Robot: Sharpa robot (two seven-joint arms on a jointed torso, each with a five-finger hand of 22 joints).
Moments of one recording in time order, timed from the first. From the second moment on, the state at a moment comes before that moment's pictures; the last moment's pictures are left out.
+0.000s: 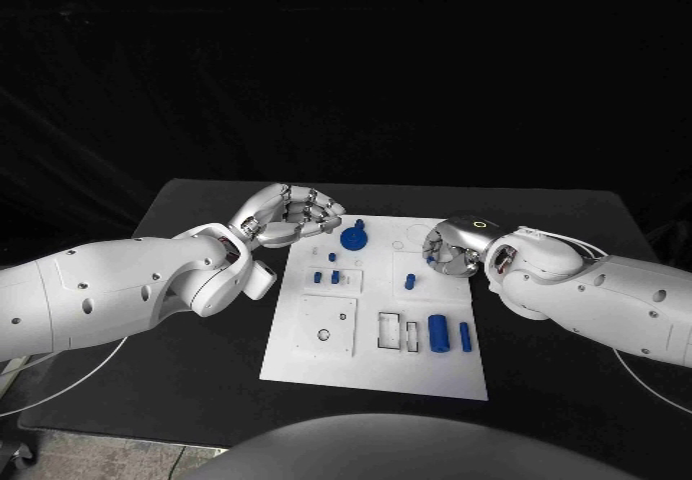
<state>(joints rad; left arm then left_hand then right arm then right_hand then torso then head) 1.19 -0.92 -0.23 1.56 -0.46 -0.32 0.56 1.48 0.06 -0.12 0.29 0.44 0.82 0.12 0.35 0.30 0.49 0.11 0.82 0.46 0.61 0.11 0.72 0.41 0.16 0.69 0.25 0.19 1.13 1.17 -0.70 -0.22 1.34 -1.57 -0.31 -0.09 1.39 -0.09 0.39 0.04 0.40 1.04 0.12 0.26 0.37 1.00 0.06 0.41 0.32 1.39 -0.02 1.07 1.04 0.15 1.31 0.08 0.61 1.31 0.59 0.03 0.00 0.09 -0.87</state>
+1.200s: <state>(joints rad) 1.19 -0.92 -0.23 1.55 -0.46 -0.32 0.52 1.49 0.06 -0.12 0.29 0.44 0.81 0.12 0.35 0.30 0.49 0.12 0.82 0.45 0.62 0.12 0.72 0.40 0.16 0.69 0.24 0.19 1.13 1.26 -0.75 -0.22 1.67 -1.50 -0.28 -0.09 1.39 -0.08 0.39 0.04 0.40 1.03 0.13 0.24 0.39 1.01 0.07 0.38 0.29 1.38 -0.01 1.05 1.01 0.15 1.30 0.09 0.57 1.31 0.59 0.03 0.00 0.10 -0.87</state>
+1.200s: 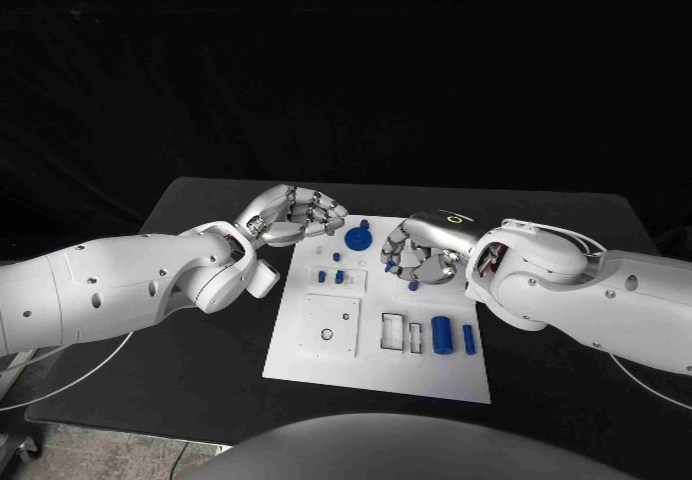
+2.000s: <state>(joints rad) 1.19 -0.94 -0.23 1.56 -0.46 -0.33 0.51 1.49 0.06 -0.13 0.29 0.44 0.80 0.13 0.35 0.30 0.48 0.13 0.82 0.44 0.61 0.13 0.72 0.40 0.16 0.70 0.25 0.18 1.13 1.13 -0.57 -0.22 1.54 -1.62 -0.24 -0.09 1.40 -0.08 0.40 0.03 0.41 1.02 0.13 0.23 0.42 1.02 0.07 0.38 0.28 1.38 -0.01 1.04 1.00 0.15 1.29 0.09 0.56 1.31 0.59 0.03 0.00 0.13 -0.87</state>
